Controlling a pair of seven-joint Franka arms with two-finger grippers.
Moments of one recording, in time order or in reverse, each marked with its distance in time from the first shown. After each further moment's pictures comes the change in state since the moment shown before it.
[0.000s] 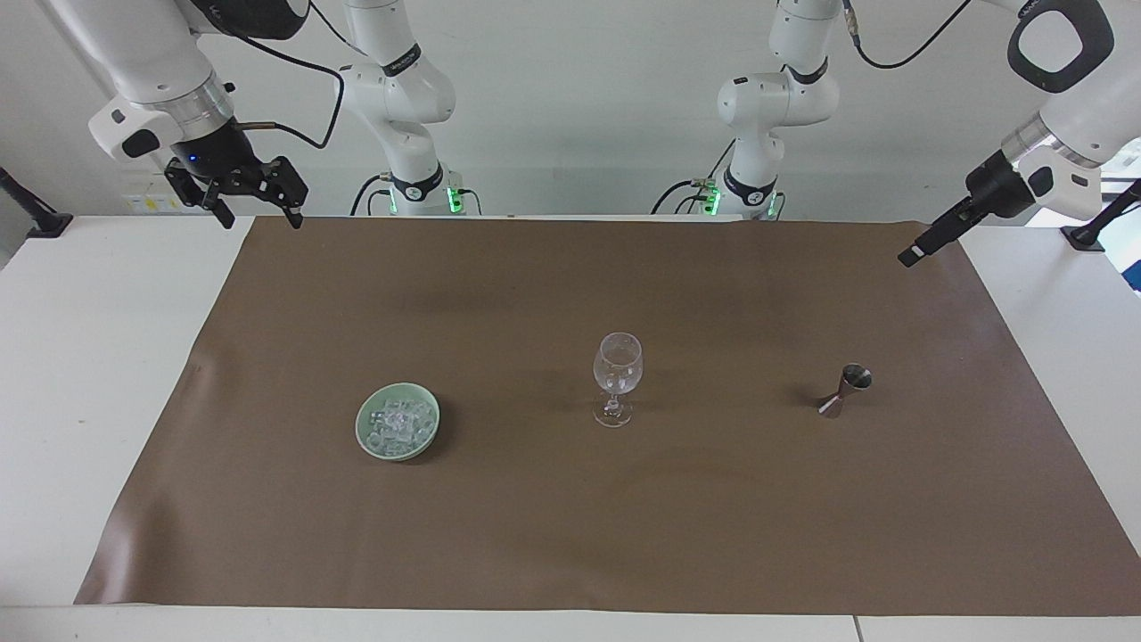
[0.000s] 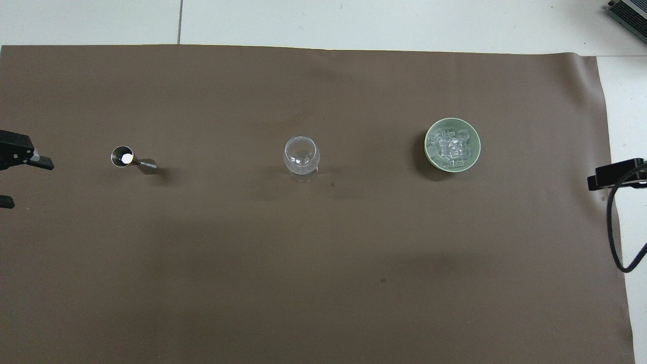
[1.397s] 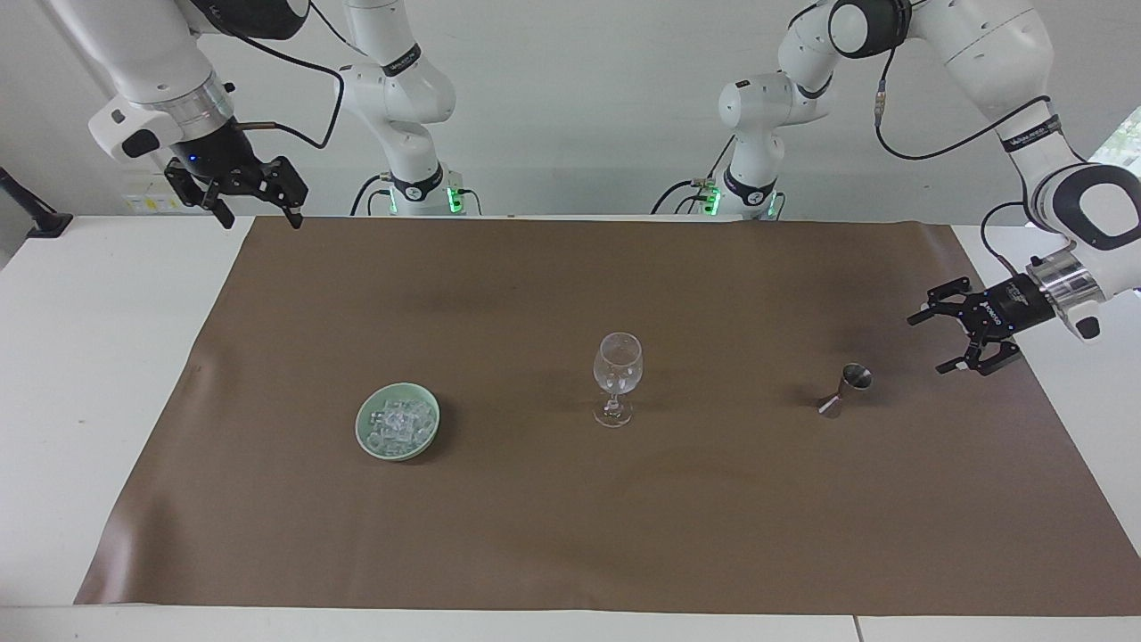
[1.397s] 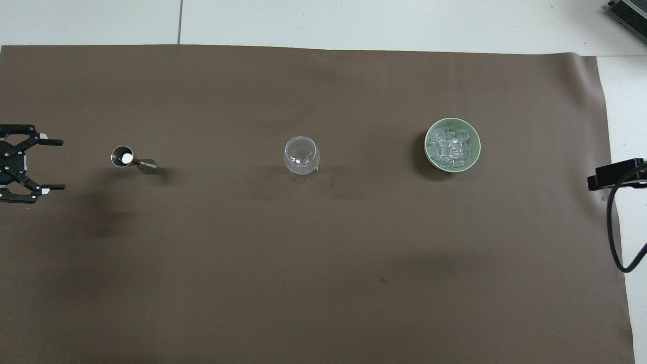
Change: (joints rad) left arm 0.130 0.346 0.166 -0.085 -0.563 0.124 -0.484; right arm 0.000 0.000 0.000 0.000 0.000 0.000 0.000
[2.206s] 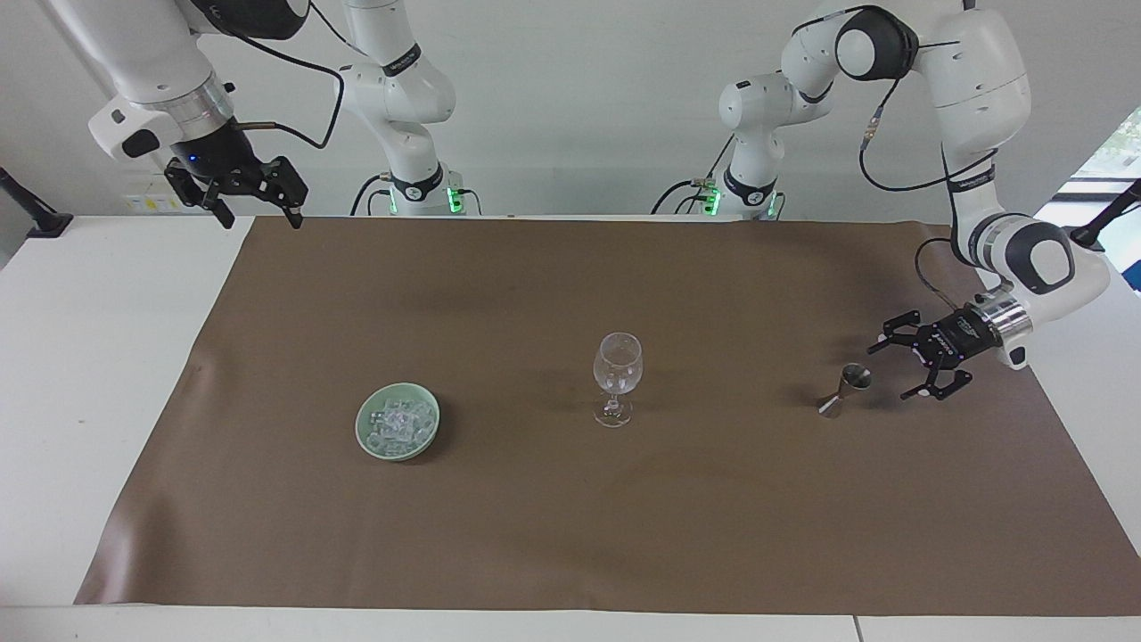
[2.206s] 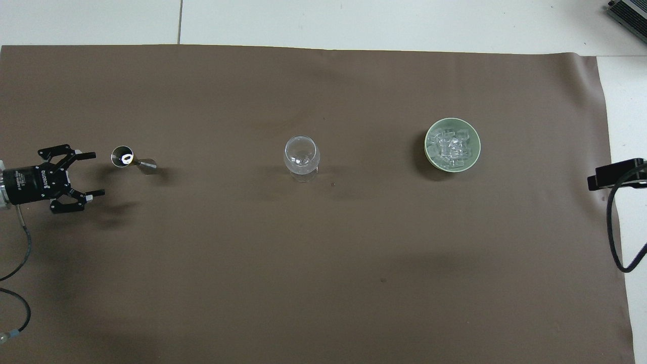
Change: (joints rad) left arm 0.018 0.100 -0.006 -0.189 -0.319 0.065 0.152; right arm 0.000 0.000 0.000 0.000 0.000 0.000 0.000
